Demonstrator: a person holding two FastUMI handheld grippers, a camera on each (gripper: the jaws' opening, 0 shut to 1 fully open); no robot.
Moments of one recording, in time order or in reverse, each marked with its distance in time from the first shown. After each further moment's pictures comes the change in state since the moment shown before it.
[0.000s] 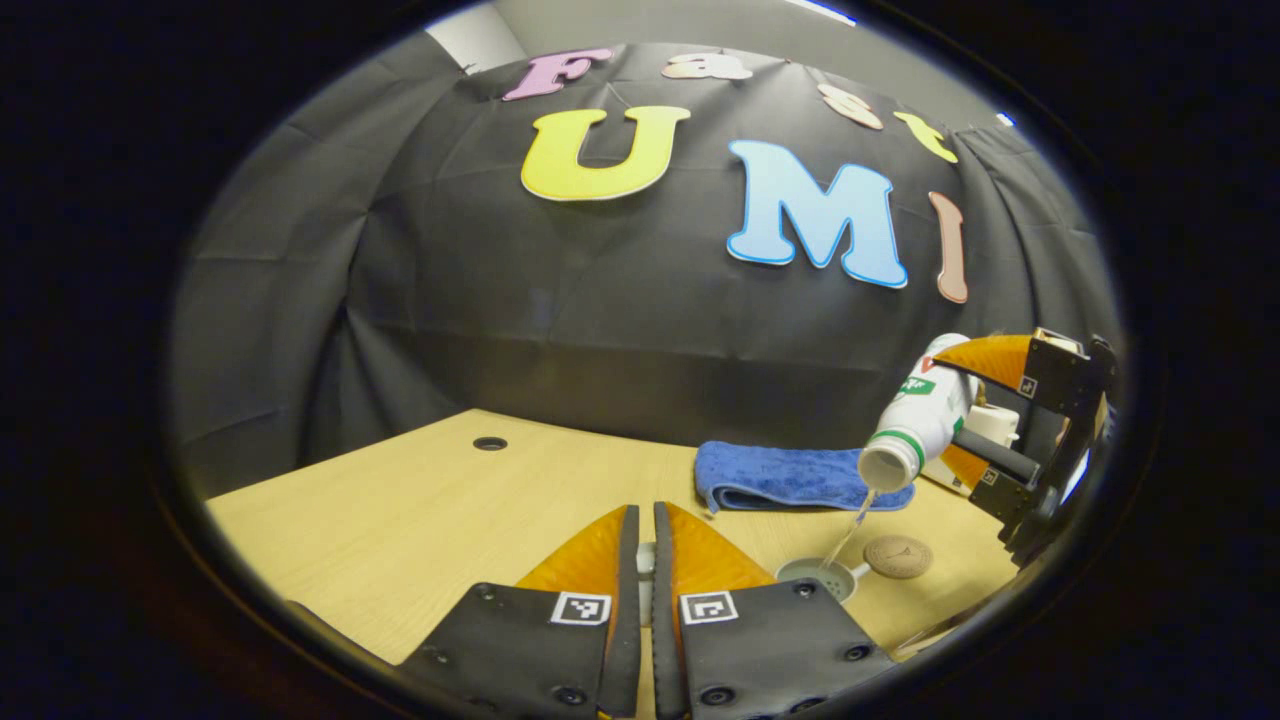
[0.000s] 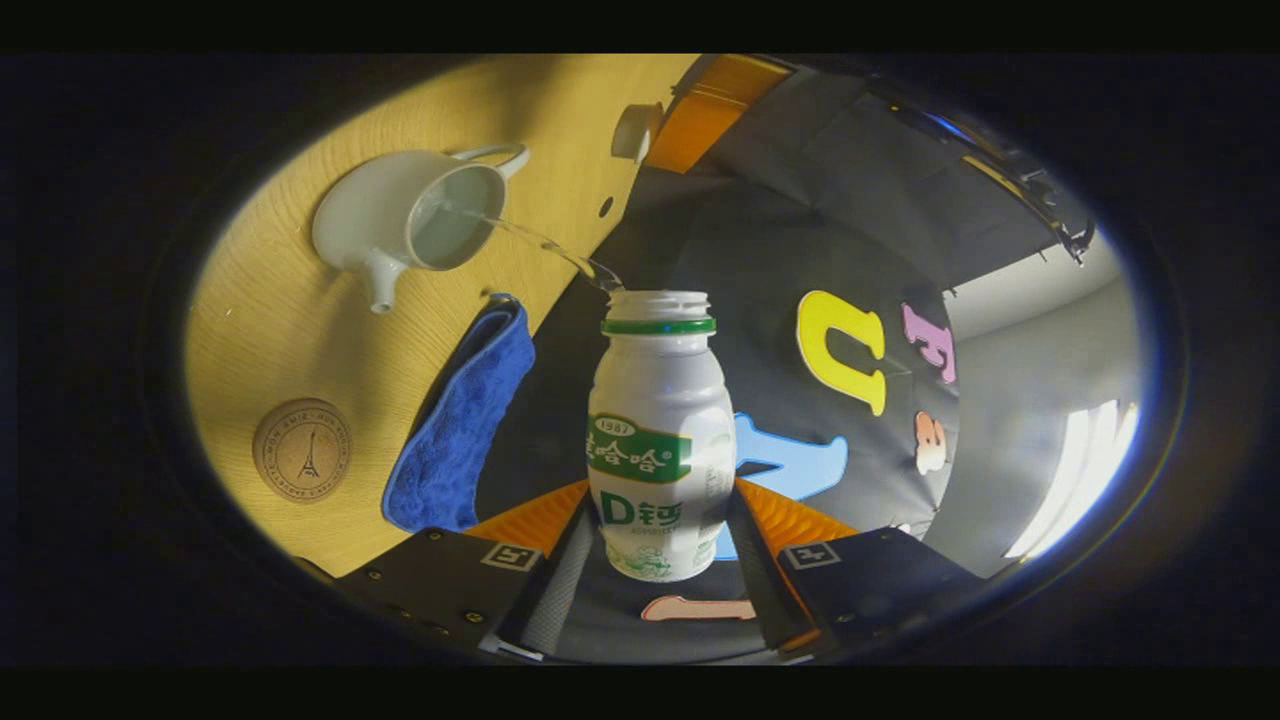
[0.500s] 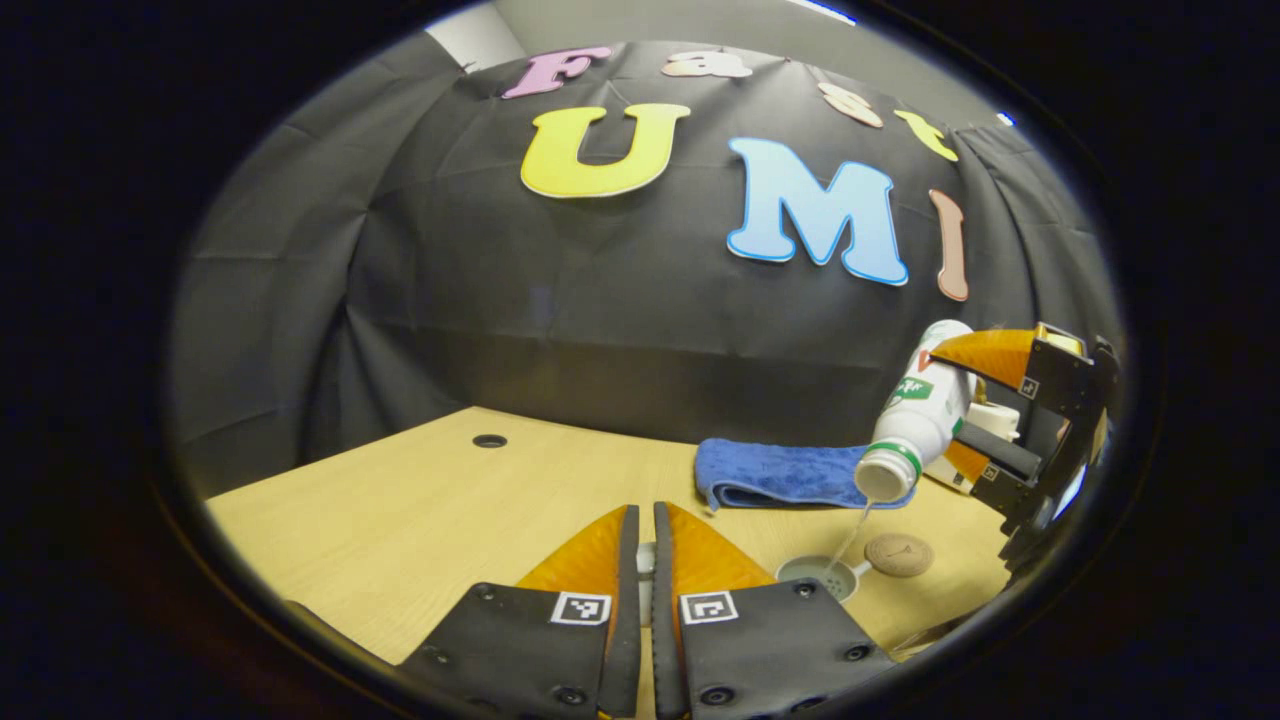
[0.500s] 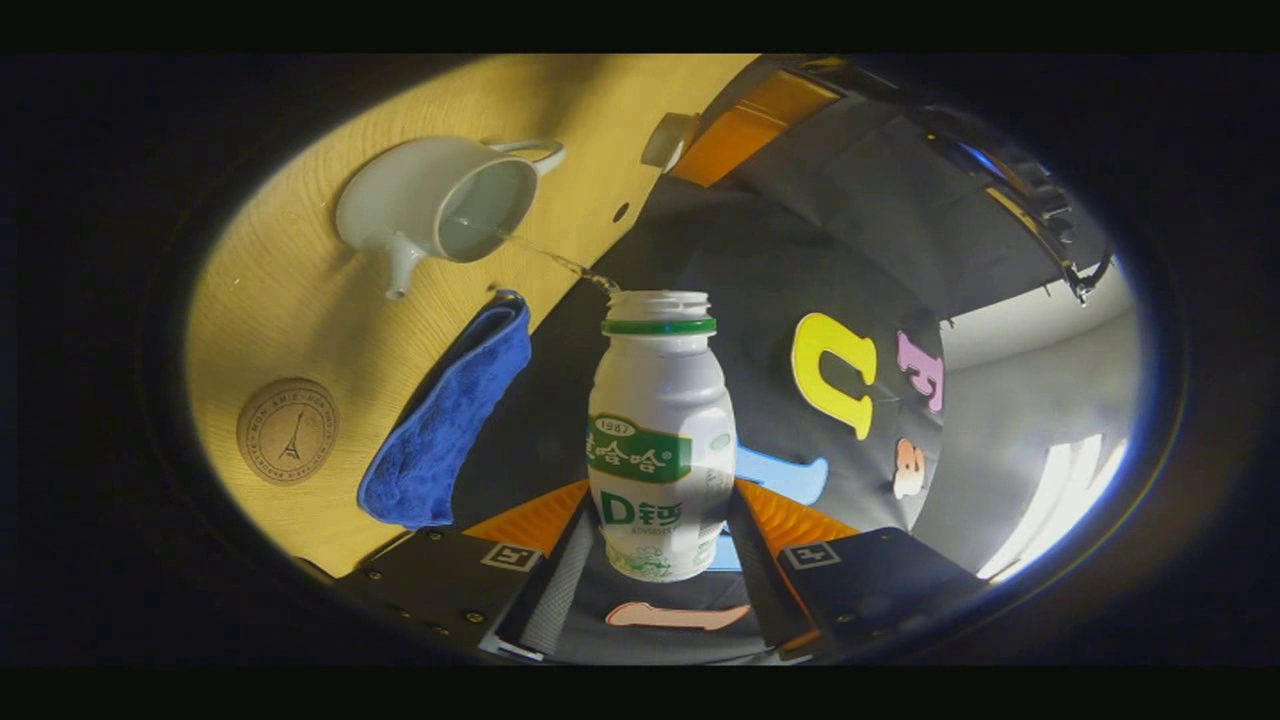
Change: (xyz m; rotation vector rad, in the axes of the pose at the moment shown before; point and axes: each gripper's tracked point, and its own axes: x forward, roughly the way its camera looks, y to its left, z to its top) left arm -0.001 0.002 -0.004 0.000 0.007 0.001; right arm 0.001 -0.003 0.006 -0.091 -0.035 -0.034
